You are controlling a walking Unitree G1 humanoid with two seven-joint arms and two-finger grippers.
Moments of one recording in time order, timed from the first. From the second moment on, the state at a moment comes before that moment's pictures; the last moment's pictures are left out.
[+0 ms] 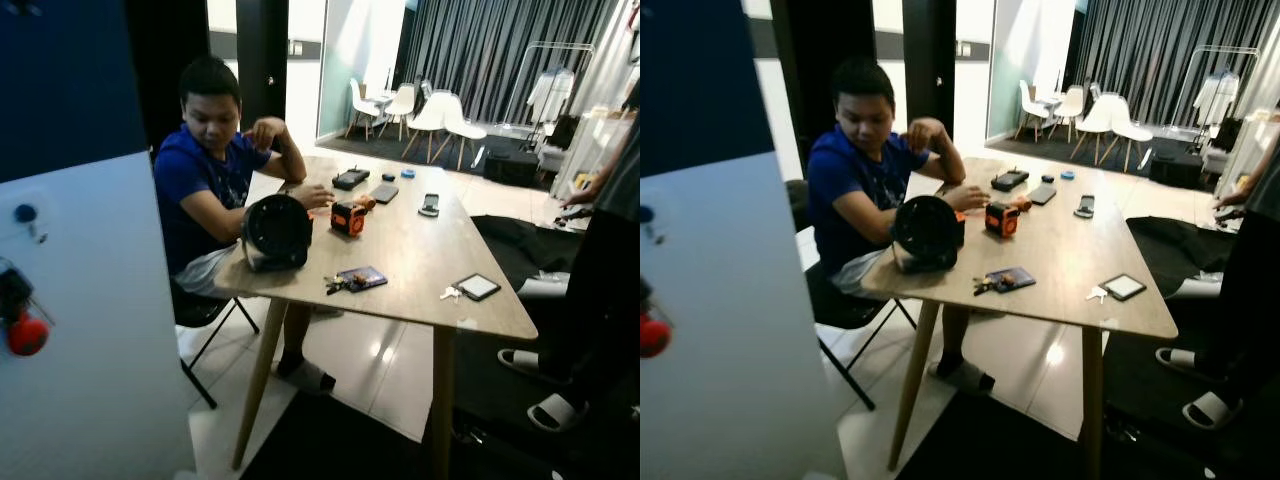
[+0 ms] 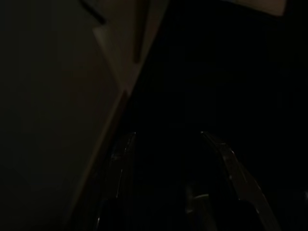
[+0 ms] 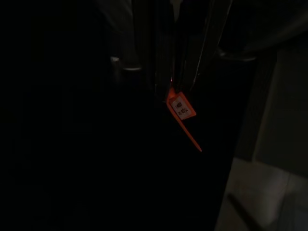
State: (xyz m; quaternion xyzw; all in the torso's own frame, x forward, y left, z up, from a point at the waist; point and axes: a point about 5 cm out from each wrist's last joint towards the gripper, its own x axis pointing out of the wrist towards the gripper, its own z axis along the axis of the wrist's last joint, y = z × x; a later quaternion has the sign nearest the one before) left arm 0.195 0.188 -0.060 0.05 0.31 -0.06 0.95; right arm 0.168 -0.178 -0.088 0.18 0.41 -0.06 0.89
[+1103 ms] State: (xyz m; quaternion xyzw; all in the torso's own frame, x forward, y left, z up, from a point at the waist) left arm 0.197 0.187 -0.057 0.05 0.30 -0.07 0.95; right arm 0.169 -0.180 -0.087 0.17 0.41 -0.06 0.89
